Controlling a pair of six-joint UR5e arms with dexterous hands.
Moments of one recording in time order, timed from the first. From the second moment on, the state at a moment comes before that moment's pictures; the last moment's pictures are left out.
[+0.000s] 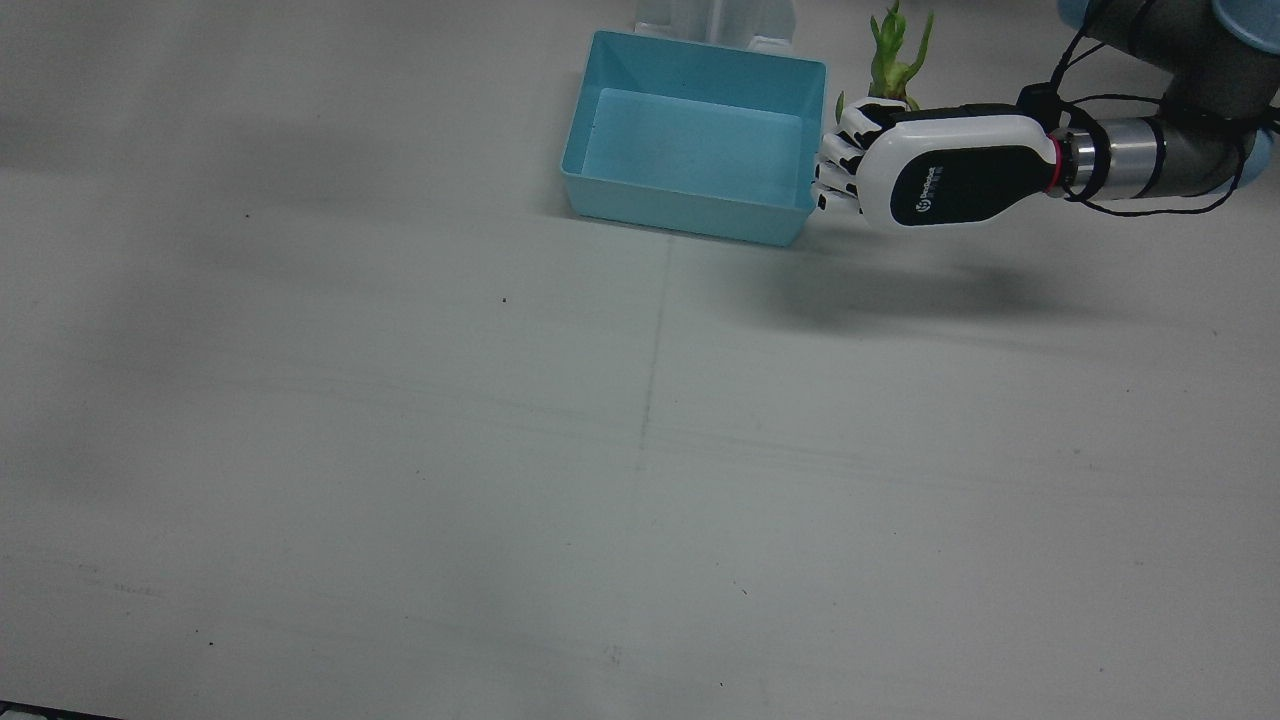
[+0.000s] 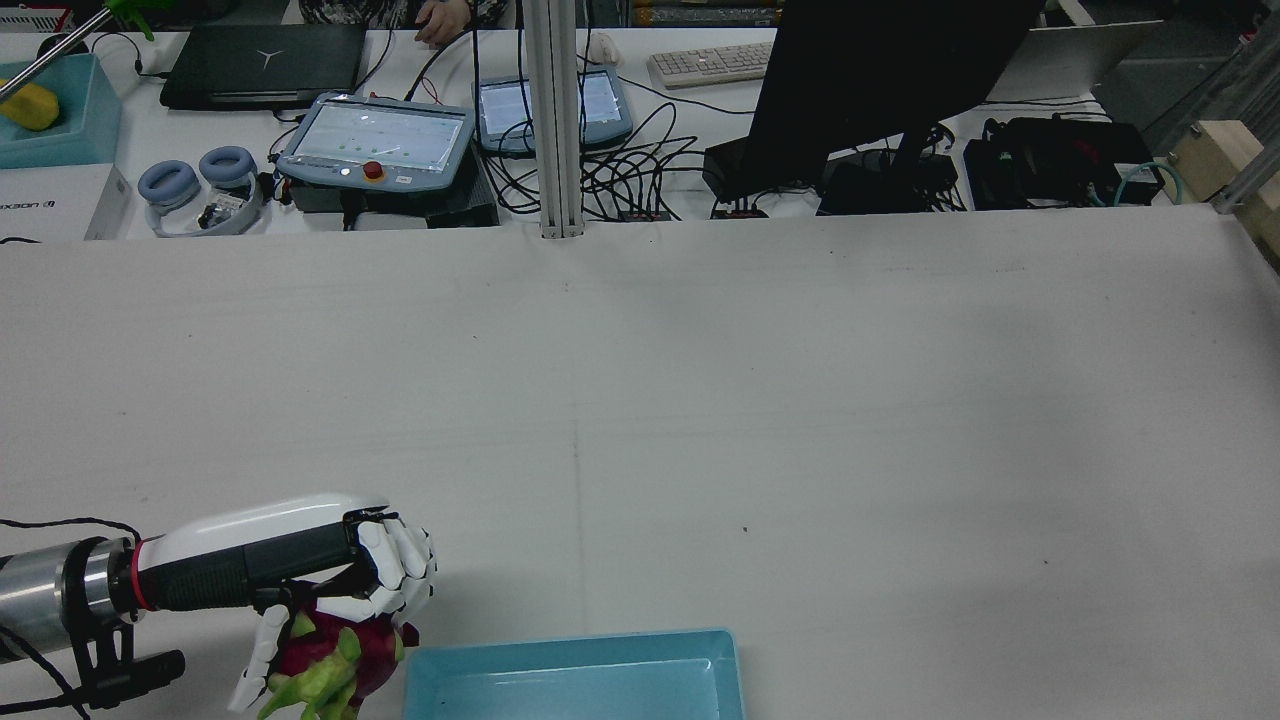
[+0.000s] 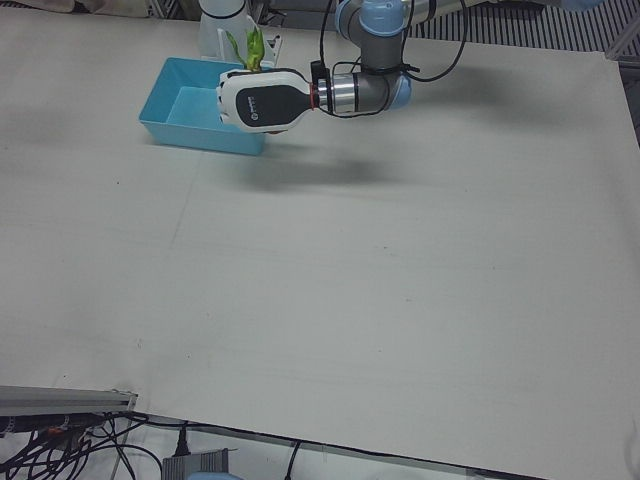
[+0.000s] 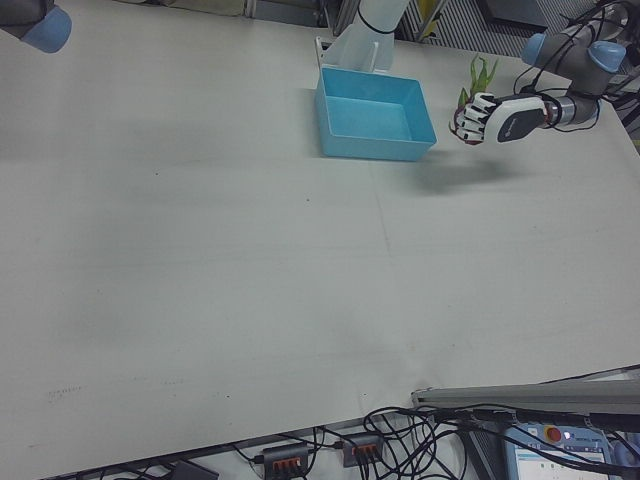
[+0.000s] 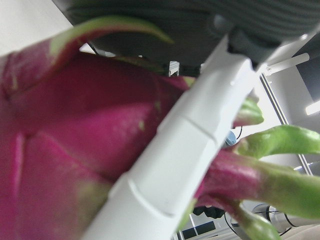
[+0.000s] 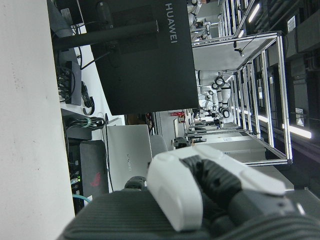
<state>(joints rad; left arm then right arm) -0.60 -1.65 -2.10 -0.15 1.80 0.73 1.51 -1.65 1.62 -3.27 -1.57 0.14</state>
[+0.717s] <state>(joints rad) -0.34 -1.81 -2.05 -0.19 1.65 0.74 1.51 -1.65 1.62 -3.27 -1.57 0.14</state>
